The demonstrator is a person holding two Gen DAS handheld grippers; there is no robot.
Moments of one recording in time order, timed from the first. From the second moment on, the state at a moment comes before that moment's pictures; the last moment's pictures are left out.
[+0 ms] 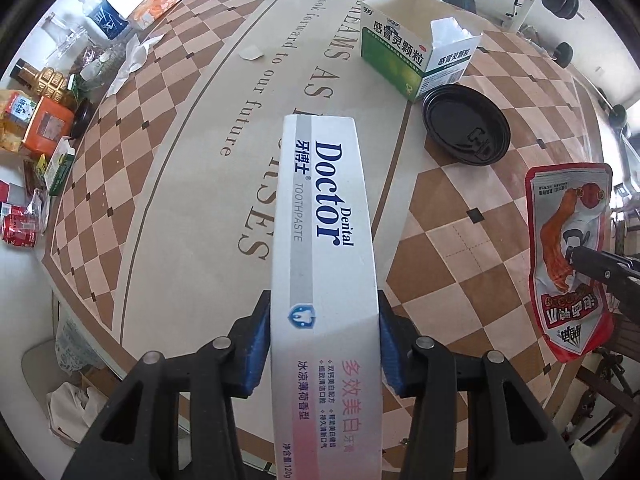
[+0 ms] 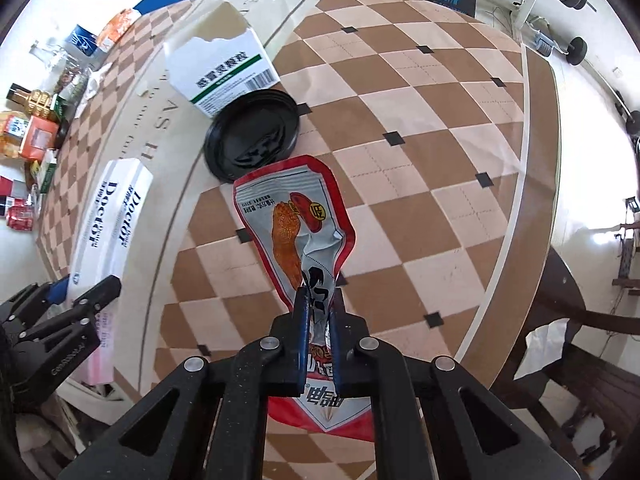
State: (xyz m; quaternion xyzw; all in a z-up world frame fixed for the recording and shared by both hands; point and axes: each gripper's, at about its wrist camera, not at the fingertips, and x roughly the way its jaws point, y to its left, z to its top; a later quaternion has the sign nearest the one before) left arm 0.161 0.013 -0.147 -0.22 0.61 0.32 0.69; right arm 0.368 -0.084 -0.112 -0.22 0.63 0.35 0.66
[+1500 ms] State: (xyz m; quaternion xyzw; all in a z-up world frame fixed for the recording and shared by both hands) left arm -0.134 -0.039 -0.494 -0.40 0.63 0.30 0.59; right arm -0.029 -0.216 -0.481 -0.20 0.76 0.29 0.54
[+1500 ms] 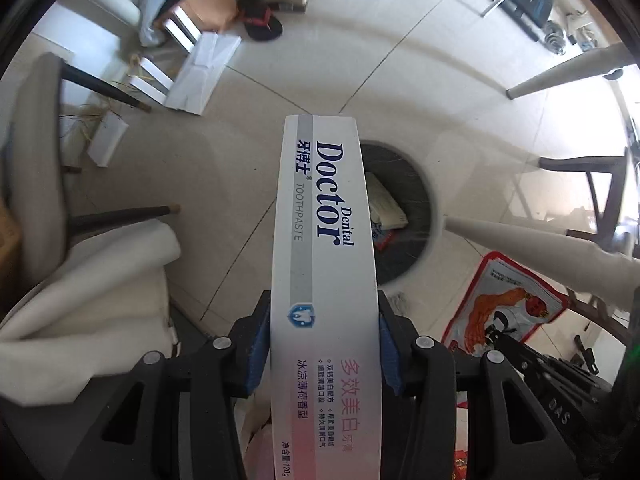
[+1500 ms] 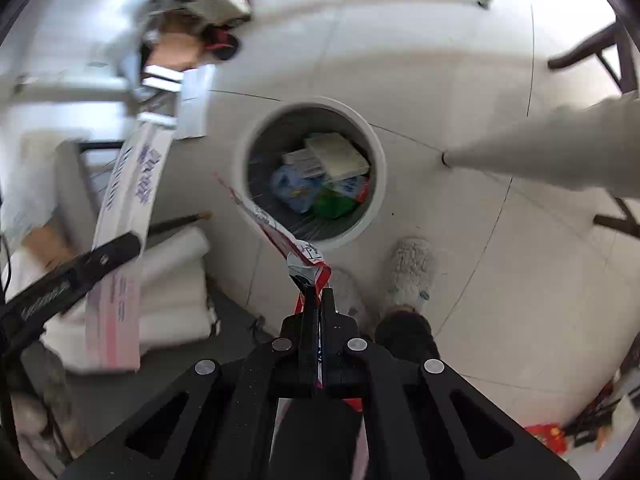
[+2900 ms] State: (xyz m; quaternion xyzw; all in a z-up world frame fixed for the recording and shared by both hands) left arm -0.157 -0.048 -0.512 -0.34 0.66 0.33 0.59; right arm -0.019 -0.190 -0.528 -0.28 0.69 0.28 0.61
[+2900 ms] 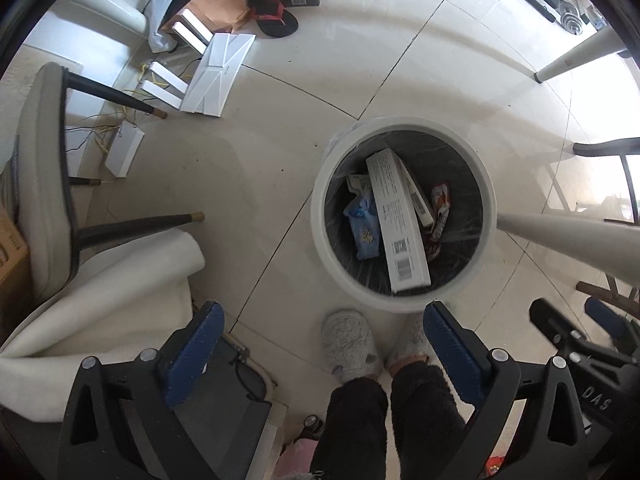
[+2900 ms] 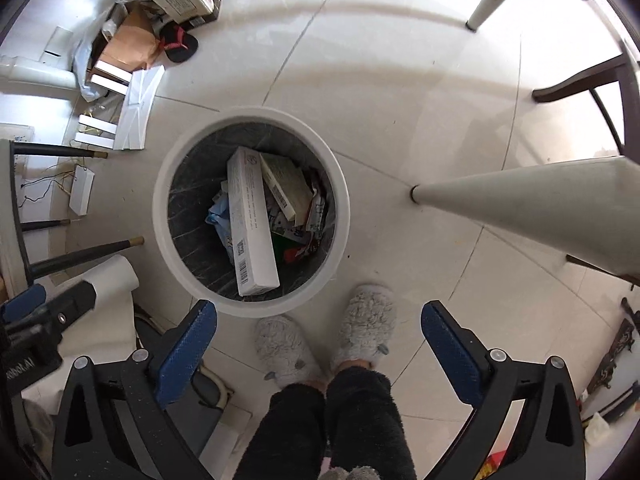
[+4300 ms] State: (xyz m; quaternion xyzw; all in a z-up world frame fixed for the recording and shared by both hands) left arm -0.043 0.029 -0.094 -0.24 0.52 0.39 0.72; right arm 0.170 -0.140 -0.050 -0.12 0.62 0.32 0.71
